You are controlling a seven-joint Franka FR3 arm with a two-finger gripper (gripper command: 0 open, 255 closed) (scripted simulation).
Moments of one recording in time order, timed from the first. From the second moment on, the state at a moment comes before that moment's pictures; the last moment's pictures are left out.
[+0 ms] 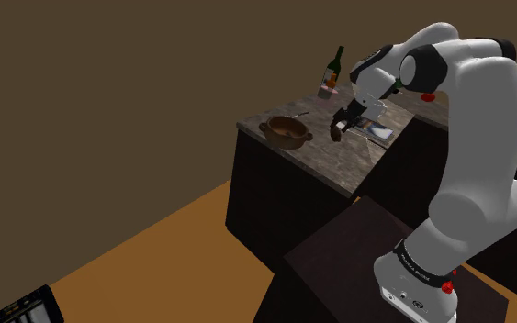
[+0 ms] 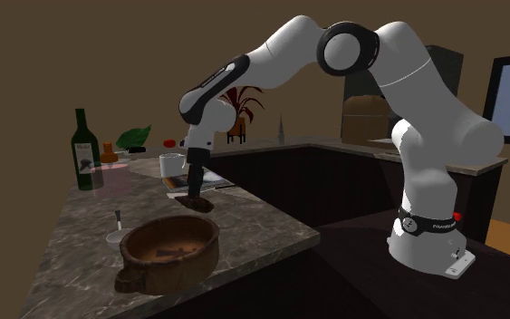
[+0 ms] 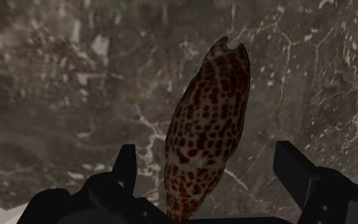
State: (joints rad) arm -0.30 0.64 -0.51 -1.65 0.75 2.06 -0.82
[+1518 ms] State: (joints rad) arm -0.29 0.59 -0.53 -1.64 0.72 2.01 -0.79
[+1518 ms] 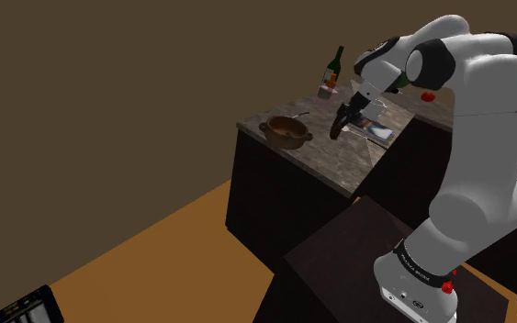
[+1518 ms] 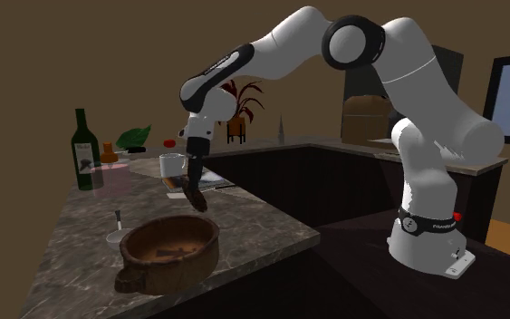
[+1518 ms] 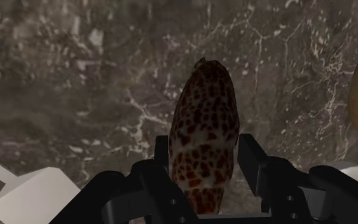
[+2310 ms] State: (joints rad) arm -0.28 0.51 -0.56 -1.59 0.66 1.91 -0.72
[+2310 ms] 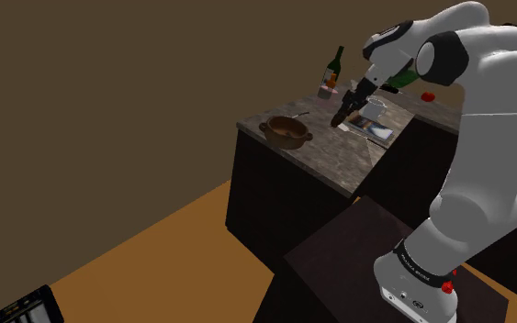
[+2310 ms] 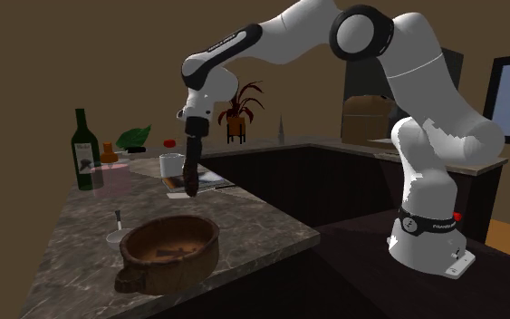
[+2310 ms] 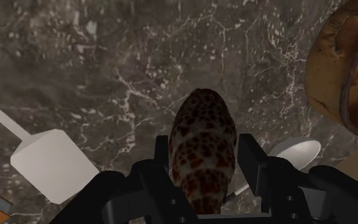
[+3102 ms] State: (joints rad) arm -0.23 0.44 -0.57 -1.57 0.61 1.85 -0.64
